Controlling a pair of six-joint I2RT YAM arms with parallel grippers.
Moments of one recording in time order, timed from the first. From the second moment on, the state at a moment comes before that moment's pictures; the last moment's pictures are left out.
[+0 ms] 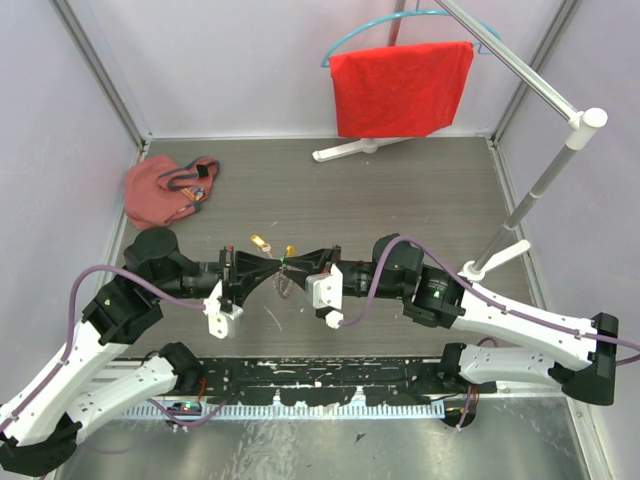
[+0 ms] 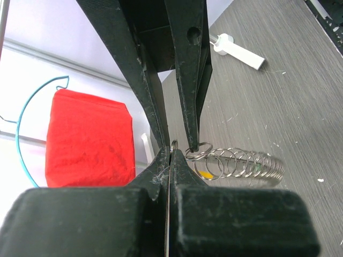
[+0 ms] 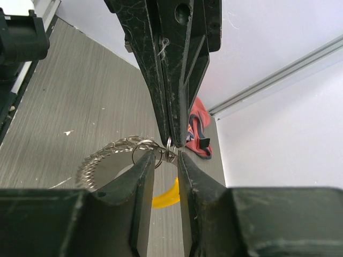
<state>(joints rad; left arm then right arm) -0.77 0.69 0.98 -0.49 0.70 1.15 1.15 1.02 0.97 0.00 -0.30 -0.80</state>
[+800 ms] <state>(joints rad) -0.76 0.68 0.97 -0.45 0.70 1.11 1.16 1.06 1.03 -0.06 -0.29 -0.78</state>
